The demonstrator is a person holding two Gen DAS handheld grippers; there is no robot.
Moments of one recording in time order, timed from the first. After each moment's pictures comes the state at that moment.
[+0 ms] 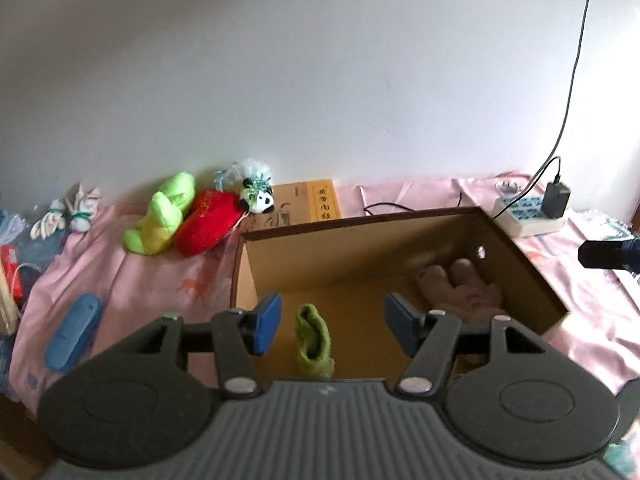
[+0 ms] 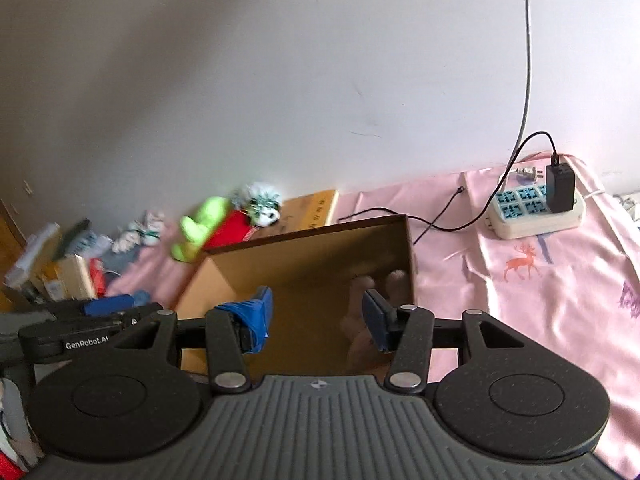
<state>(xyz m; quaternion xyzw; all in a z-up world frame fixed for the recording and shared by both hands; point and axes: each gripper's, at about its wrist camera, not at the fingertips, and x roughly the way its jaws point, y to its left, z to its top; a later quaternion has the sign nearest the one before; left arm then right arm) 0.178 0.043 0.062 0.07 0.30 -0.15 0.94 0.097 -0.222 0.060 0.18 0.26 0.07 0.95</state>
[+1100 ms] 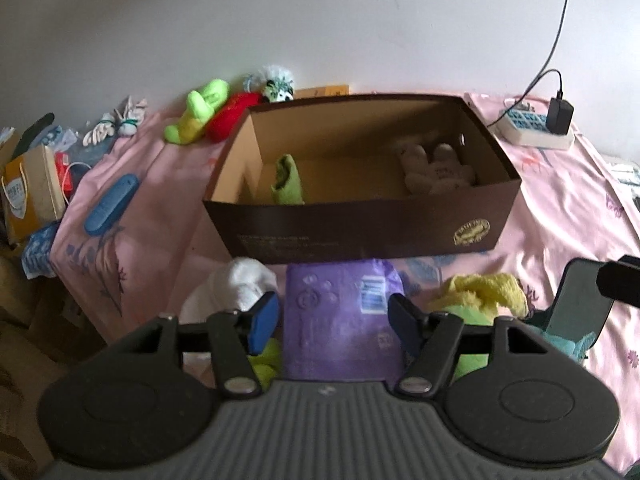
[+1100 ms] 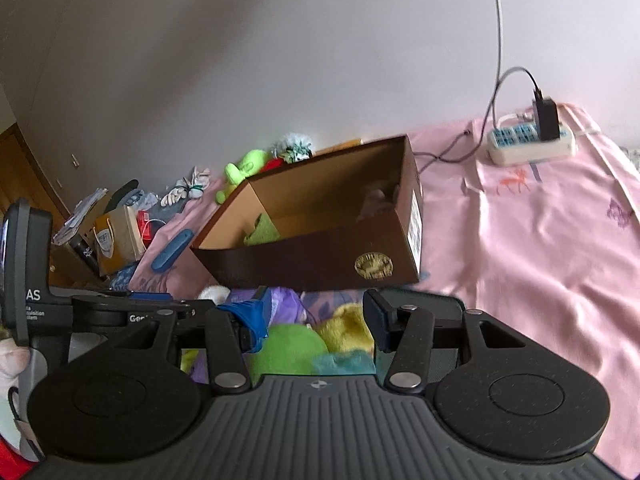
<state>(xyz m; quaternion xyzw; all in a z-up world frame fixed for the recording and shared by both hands) 0.055 -0.026 0.027 0.08 0.40 -0.04 0.91 -0.016 -0.238 0.011 0.18 0.29 0.12 0.93</state>
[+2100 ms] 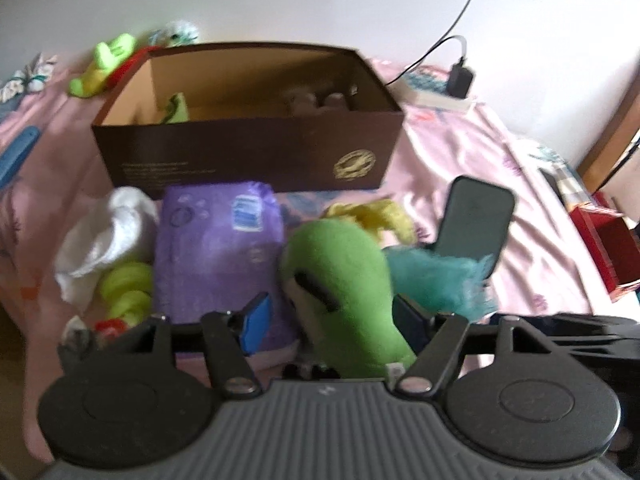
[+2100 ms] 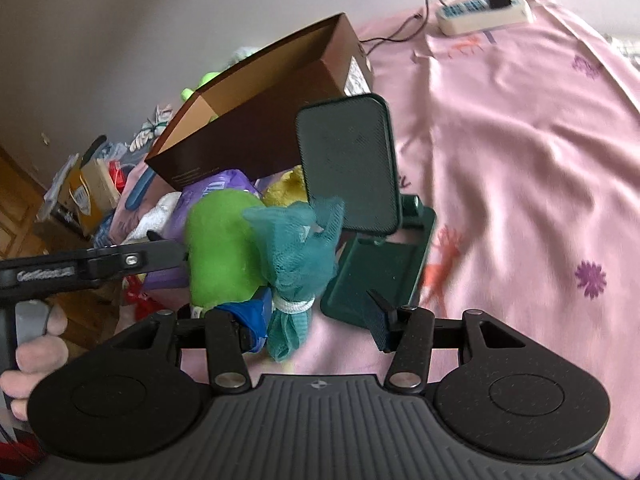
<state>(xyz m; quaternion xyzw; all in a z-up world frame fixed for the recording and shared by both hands) 0.012 -0.038 -0.007 0.00 0.43 -0.20 0.88 -0.046 -0.251 -0.062 0.24 0.39 0.11 0.88</state>
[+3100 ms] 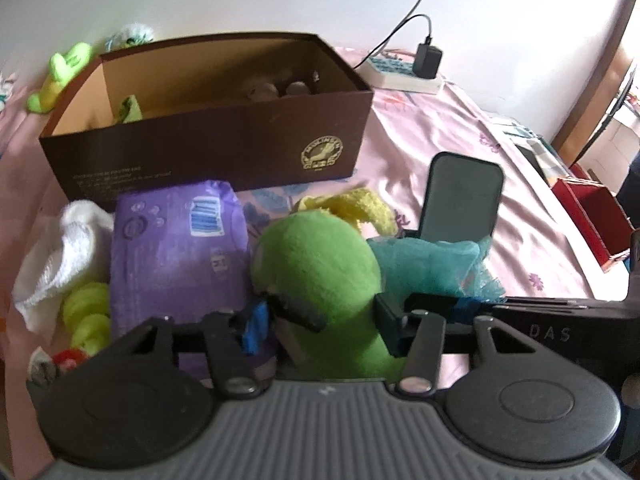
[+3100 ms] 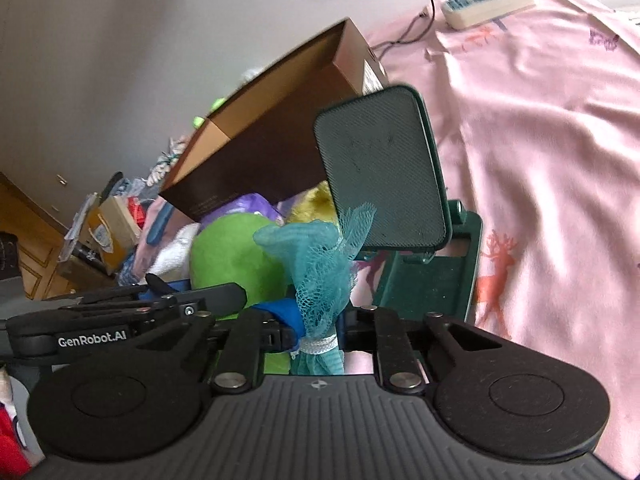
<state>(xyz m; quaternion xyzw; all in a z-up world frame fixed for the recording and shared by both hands) 0.025 -0.051 -0.028 0.03 0.43 -0.25 0.87 -0.037 -0.242 -0.065 0.29 0.35 0.13 0.88</state>
